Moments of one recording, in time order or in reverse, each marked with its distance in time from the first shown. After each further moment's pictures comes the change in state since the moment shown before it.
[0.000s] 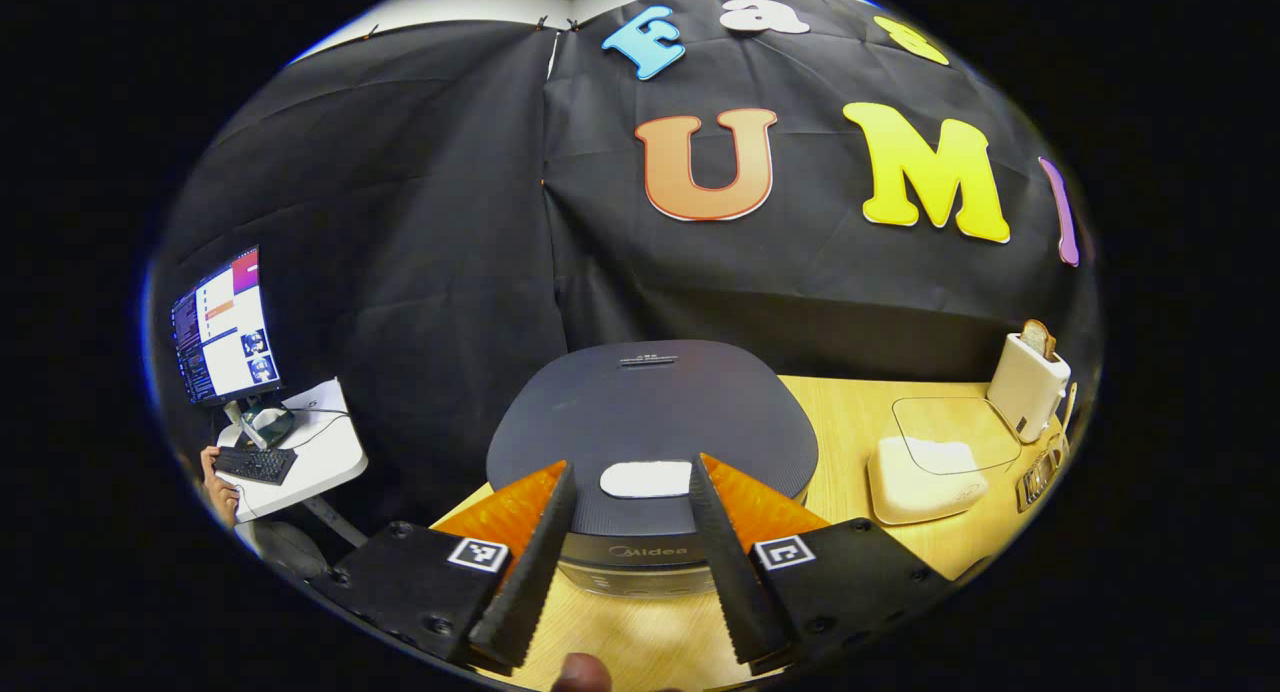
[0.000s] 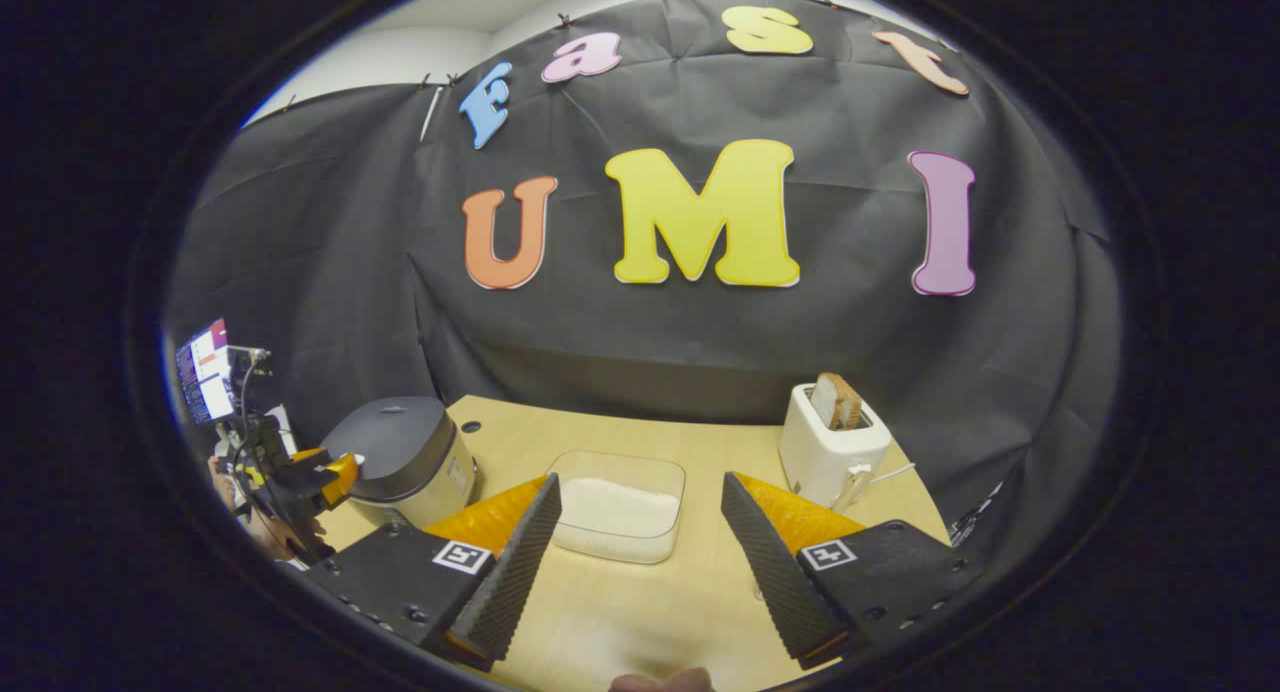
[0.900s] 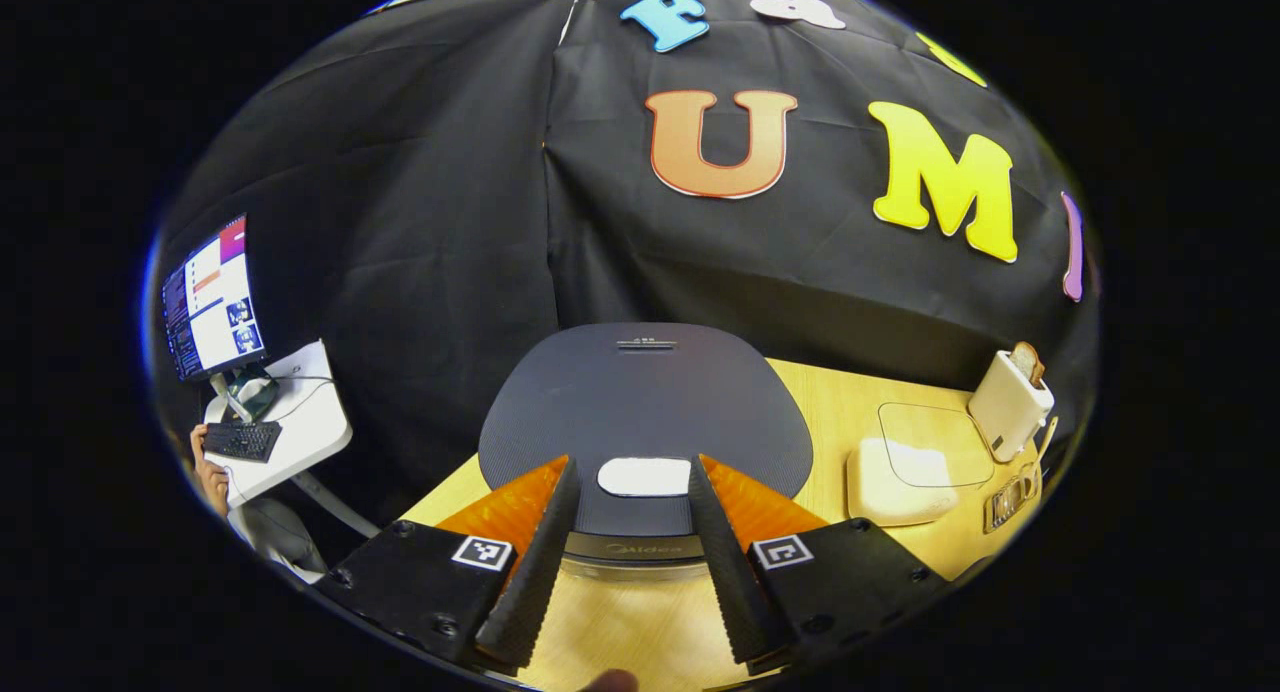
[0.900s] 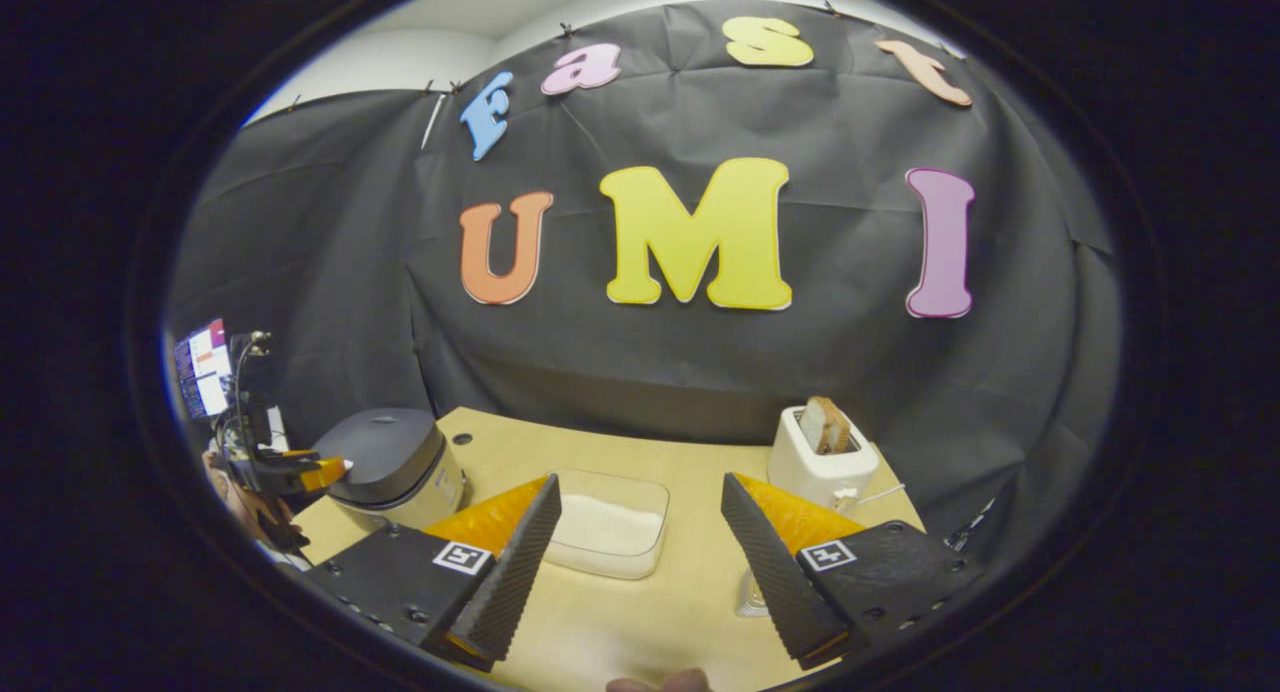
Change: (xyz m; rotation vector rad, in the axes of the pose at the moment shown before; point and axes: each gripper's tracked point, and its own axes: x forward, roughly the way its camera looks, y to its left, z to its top) left arm -0.006 -0.006 0.006 -0.068 0.102 -0.066; right arm 0.005 -0.015 0.016 -0.022 -0.028 0.005
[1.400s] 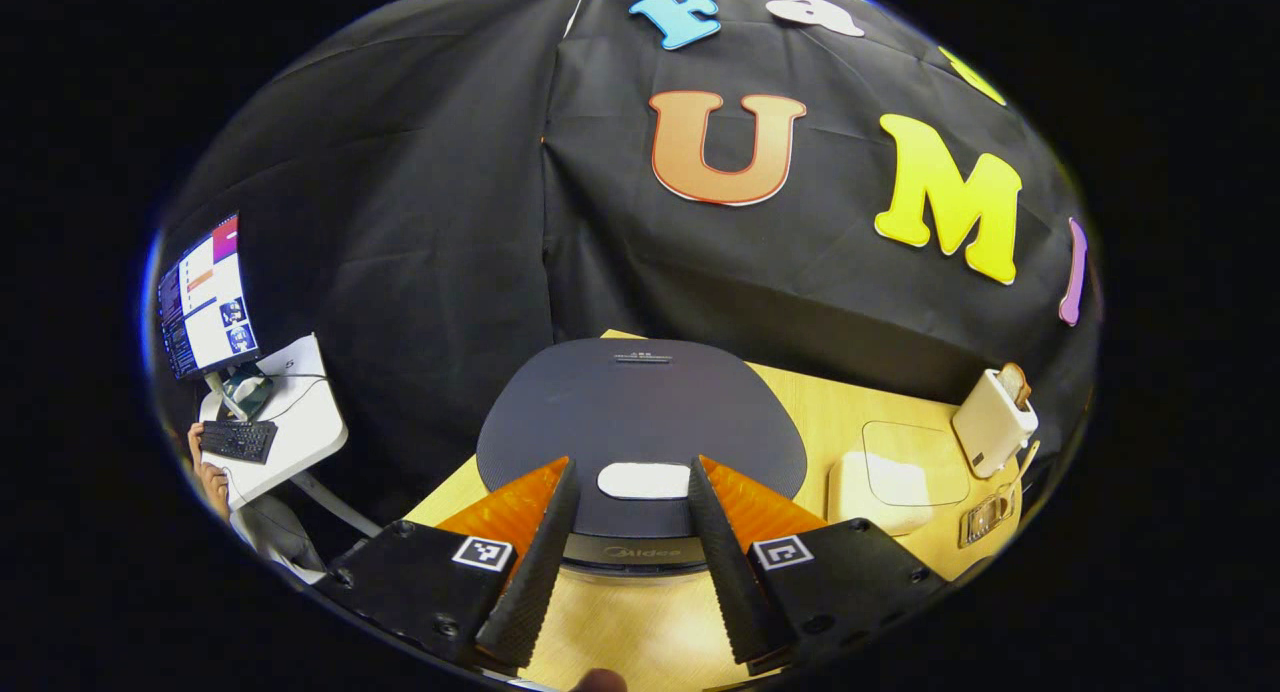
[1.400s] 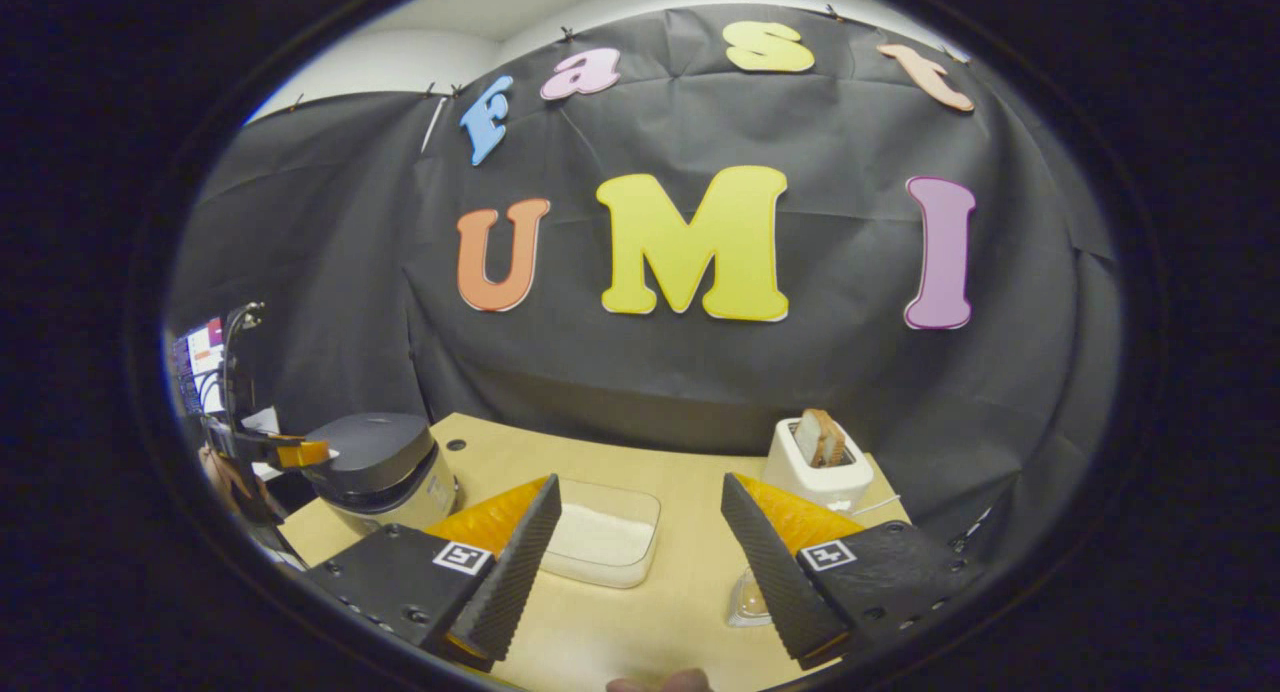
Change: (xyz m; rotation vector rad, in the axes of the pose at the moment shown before) left arm -0.006 0.001 0.021 -0.034 0.042 -0.030; right arm 0.007 -0.004 0.011 -0.021 -0.023 0.006
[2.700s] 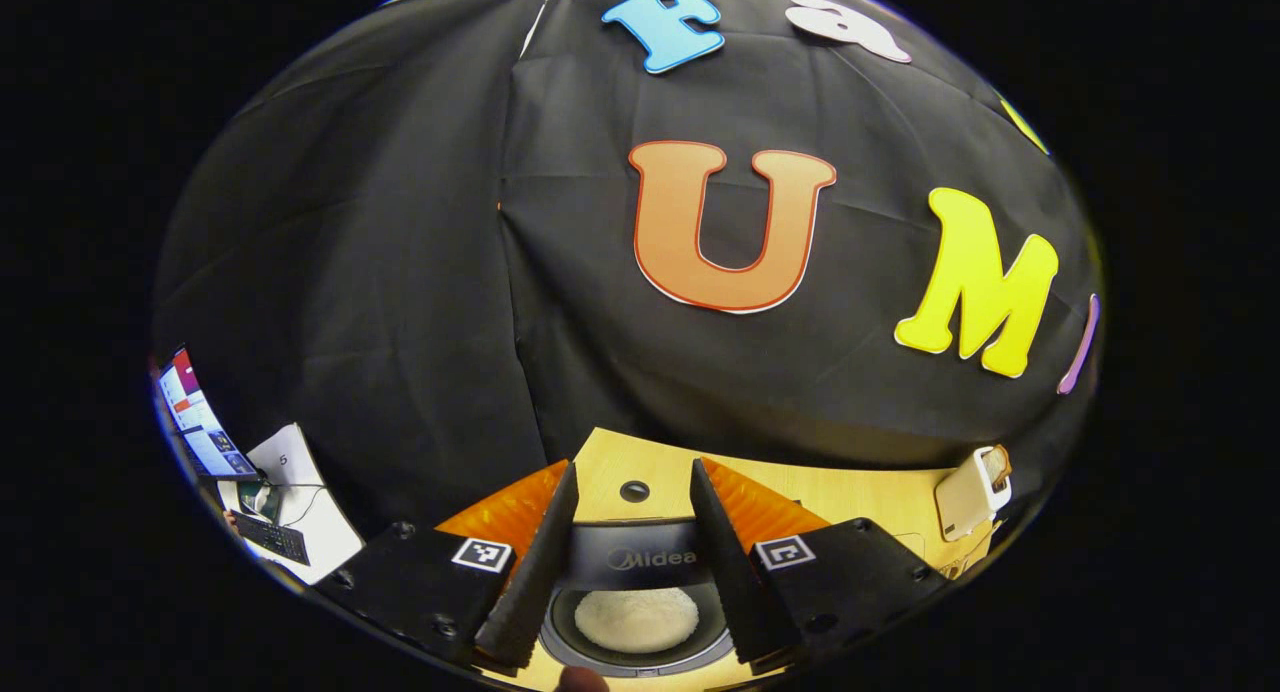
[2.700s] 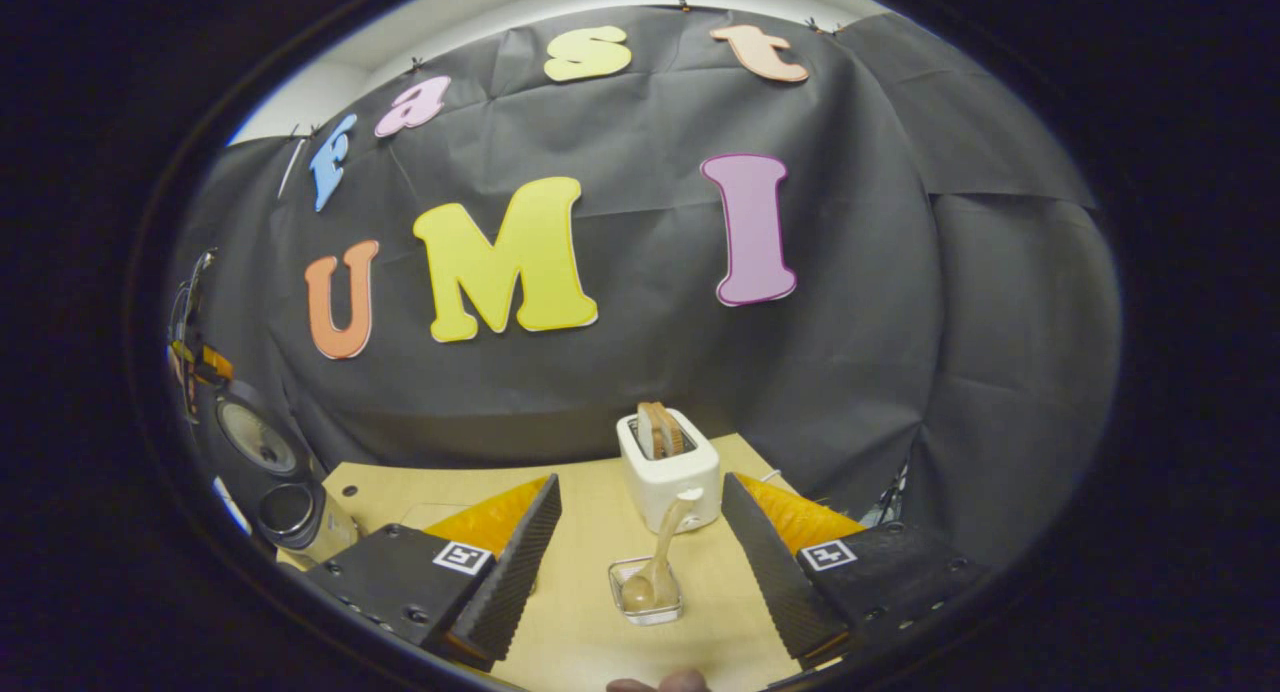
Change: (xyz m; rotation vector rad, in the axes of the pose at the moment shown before) left arm 0.067 0.004 0.224 0.030 0.001 -0.054; right arm -0.037 -0.144 -0.011 0.221 -0.053 -0.357
